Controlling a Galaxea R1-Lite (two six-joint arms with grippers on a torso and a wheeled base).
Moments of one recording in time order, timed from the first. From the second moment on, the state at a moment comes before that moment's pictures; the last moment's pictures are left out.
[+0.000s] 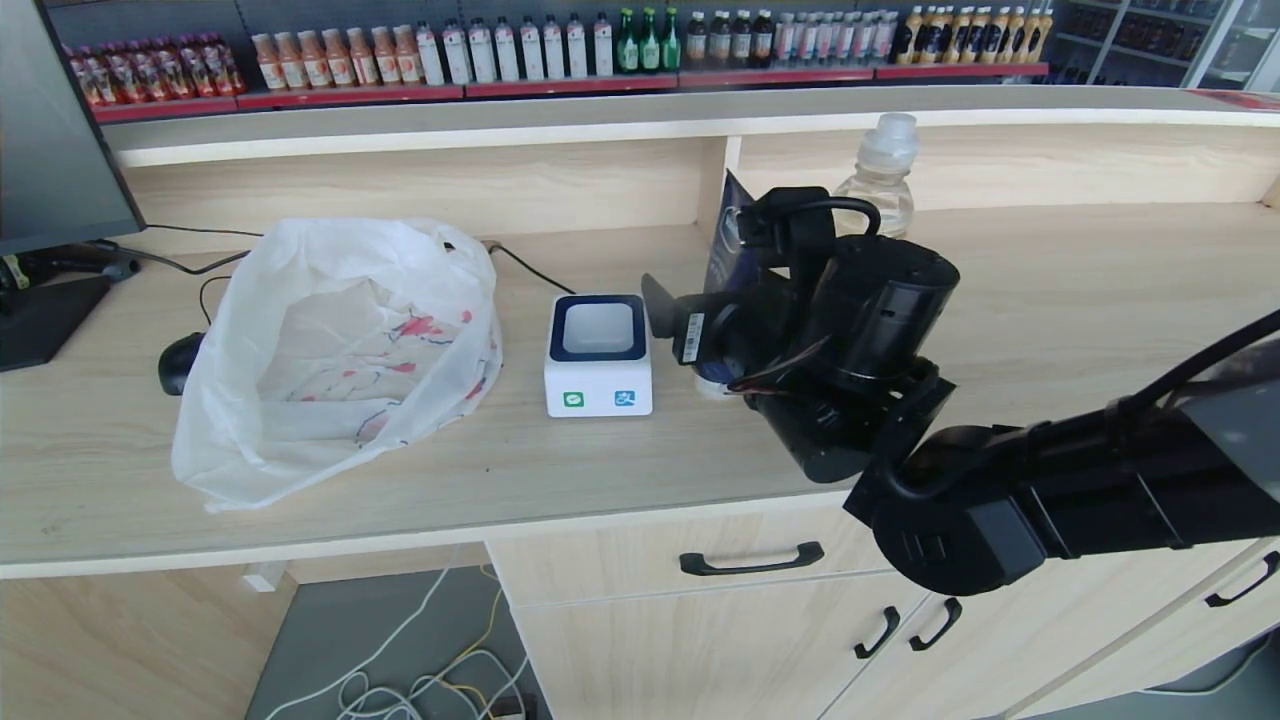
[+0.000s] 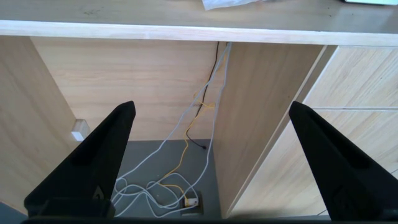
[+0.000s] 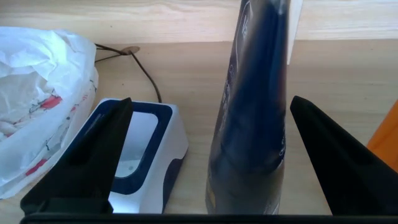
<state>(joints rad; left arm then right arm) 0.00 0.00 0.00 0.00 0.00 0.00 0.74 2.01 -1.20 -1.01 -0.44 -0.05</state>
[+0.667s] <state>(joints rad) 0.00 0.00 0.00 0.00 0.00 0.00 0.71 2.06 -1.19 -1.07 -0.40 -0.13</state>
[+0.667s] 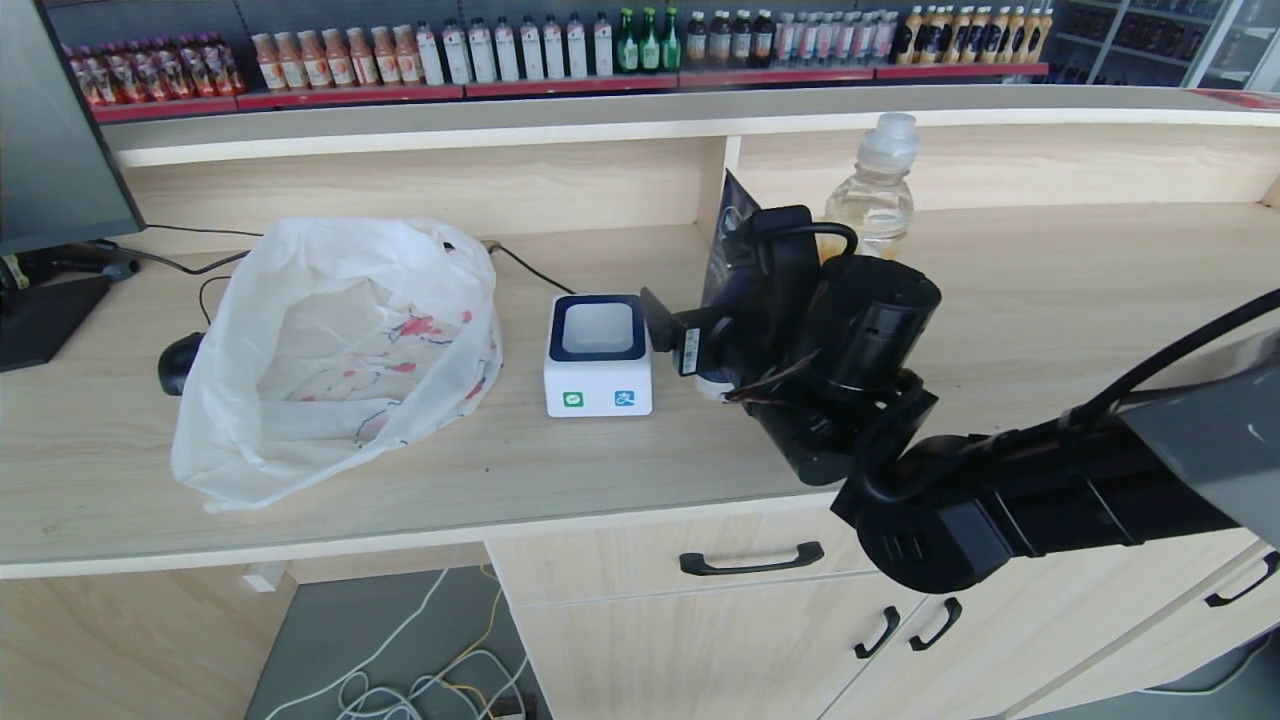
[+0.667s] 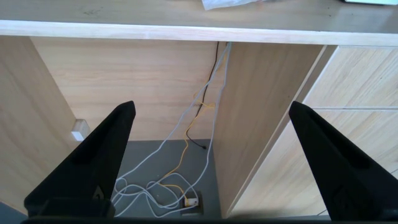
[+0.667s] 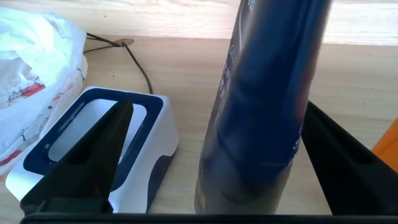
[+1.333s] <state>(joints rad) 0.00 0.00 0.00 0.00 0.00 0.00 0.70 2.09 -1.19 -1.12 -0.40 -0.13</state>
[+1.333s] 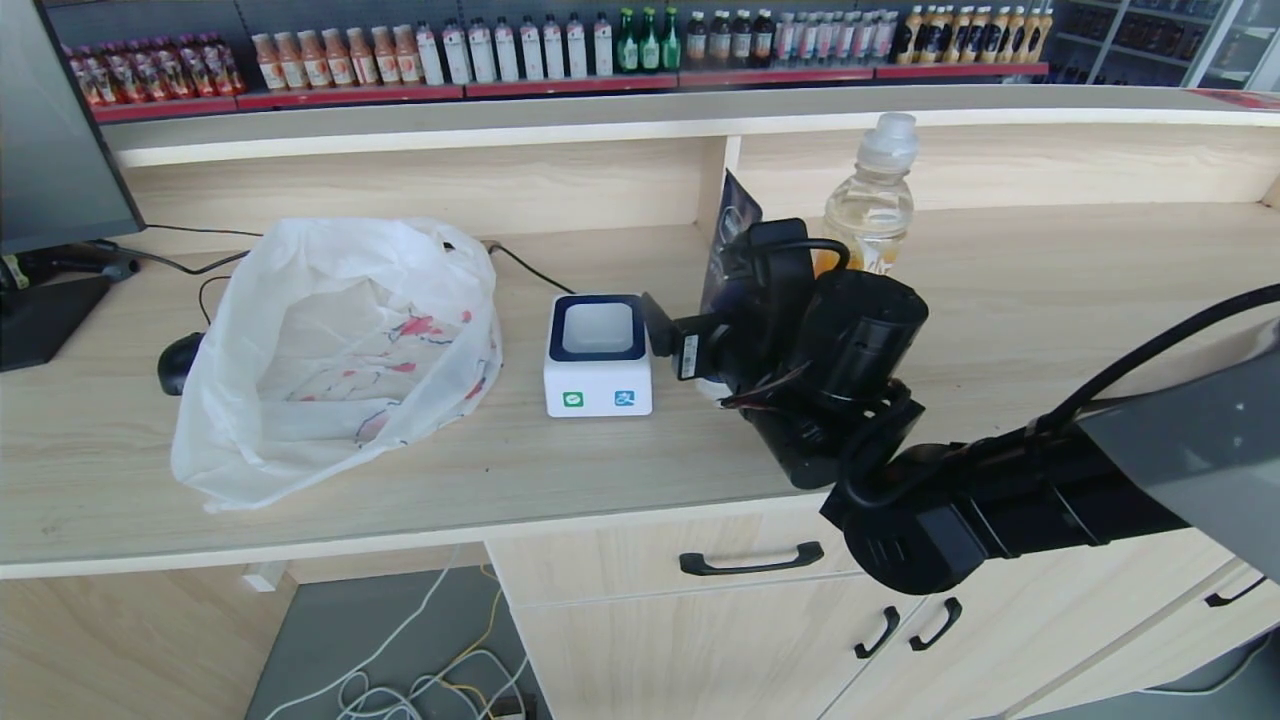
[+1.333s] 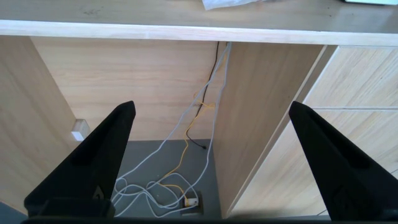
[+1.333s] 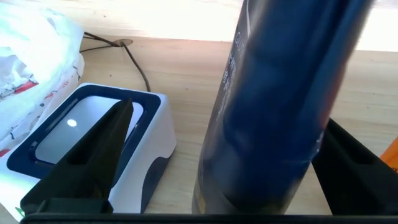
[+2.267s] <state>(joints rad) 0.00 0.00 0.00 0.00 0.00 0.00 0.70 2.12 -1.19 -1.17 -0.39 -0.11</state>
